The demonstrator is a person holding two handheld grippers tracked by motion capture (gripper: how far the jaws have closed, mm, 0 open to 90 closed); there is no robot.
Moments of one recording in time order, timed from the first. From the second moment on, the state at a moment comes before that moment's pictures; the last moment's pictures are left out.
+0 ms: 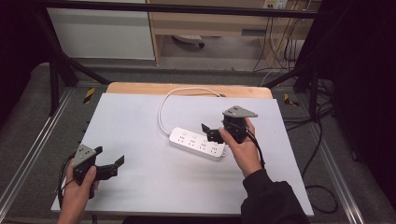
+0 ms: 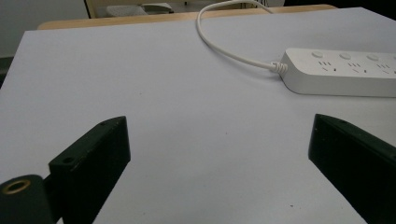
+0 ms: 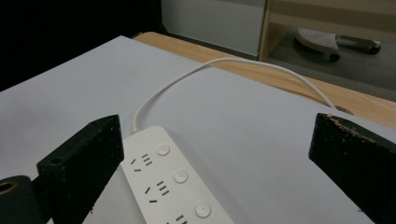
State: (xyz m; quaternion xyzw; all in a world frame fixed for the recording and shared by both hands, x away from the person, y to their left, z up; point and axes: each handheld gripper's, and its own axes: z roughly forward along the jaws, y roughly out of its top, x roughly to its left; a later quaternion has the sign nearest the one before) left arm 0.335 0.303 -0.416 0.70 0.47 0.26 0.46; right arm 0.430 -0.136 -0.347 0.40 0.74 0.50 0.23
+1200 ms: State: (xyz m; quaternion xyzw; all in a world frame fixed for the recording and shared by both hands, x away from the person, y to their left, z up) left arm 0.333 0.301 -0.415 0.71 0.46 0.26 0.47; right arm 0.372 -0.253 -0.380 0.46 0.68 0.51 0.26
